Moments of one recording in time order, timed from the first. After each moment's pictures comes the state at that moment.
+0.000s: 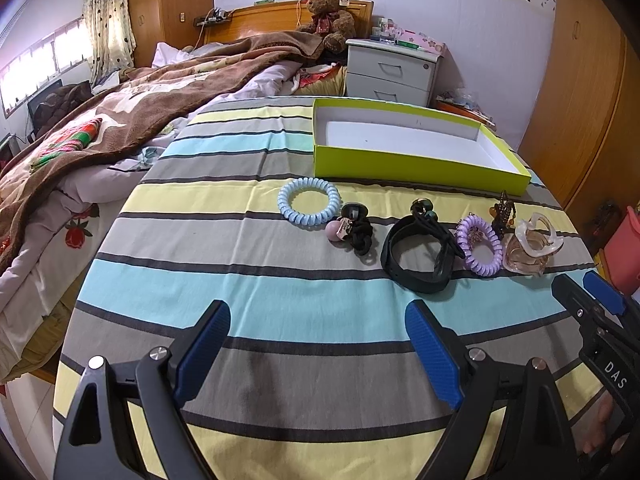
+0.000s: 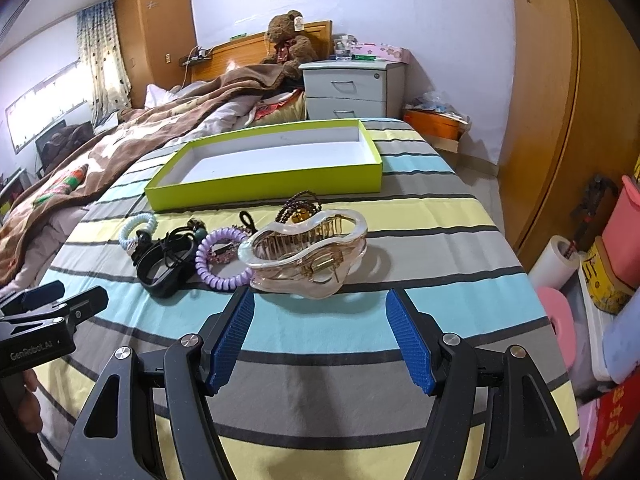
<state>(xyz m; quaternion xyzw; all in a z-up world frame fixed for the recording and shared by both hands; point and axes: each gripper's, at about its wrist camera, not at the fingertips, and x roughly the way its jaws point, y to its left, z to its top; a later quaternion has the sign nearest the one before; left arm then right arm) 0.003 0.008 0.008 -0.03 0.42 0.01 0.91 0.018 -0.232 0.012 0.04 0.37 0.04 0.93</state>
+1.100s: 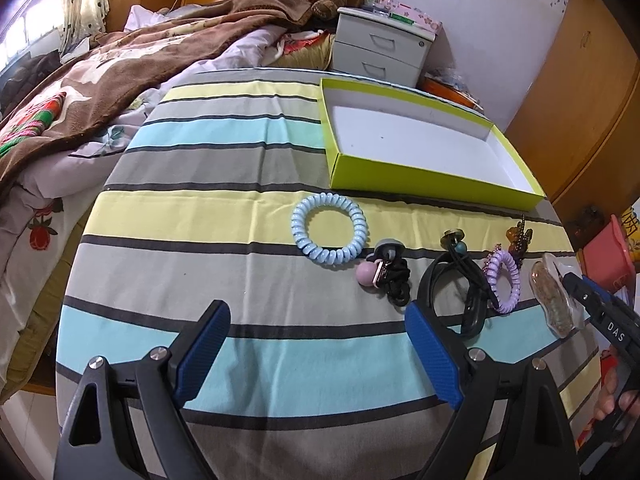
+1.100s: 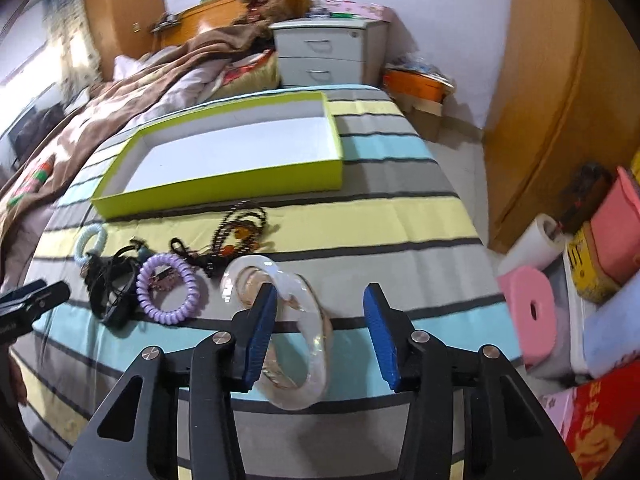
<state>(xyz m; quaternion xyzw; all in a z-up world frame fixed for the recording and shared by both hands) 0.065 0.046 0.003 -0.06 0.49 -0.05 0.87 0.072 -0.252 0.017 0.02 0.45 0.01 0.89</state>
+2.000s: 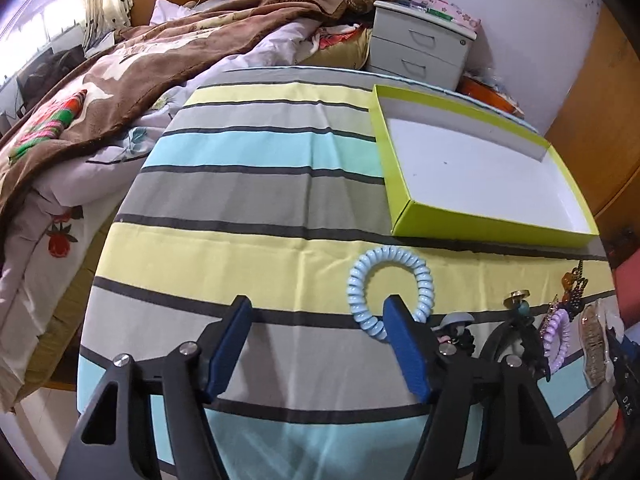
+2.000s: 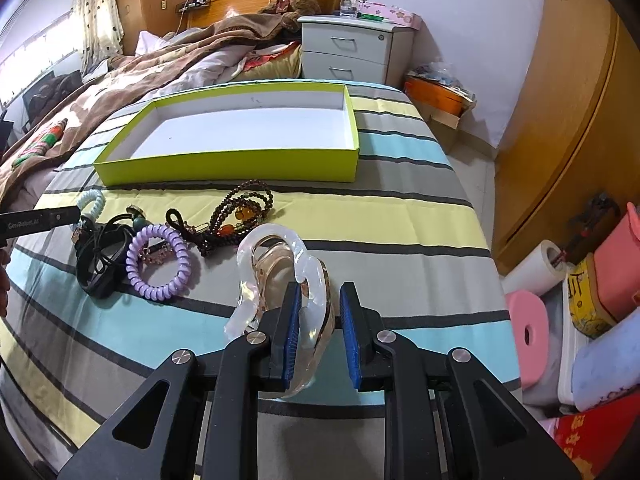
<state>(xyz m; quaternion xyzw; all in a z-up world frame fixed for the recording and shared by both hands) 0.115 0.061 -0.006 -0.05 0.50 0.02 0.86 0.072 -0.252 0.002 -0.03 0.45 0.04 0.89</state>
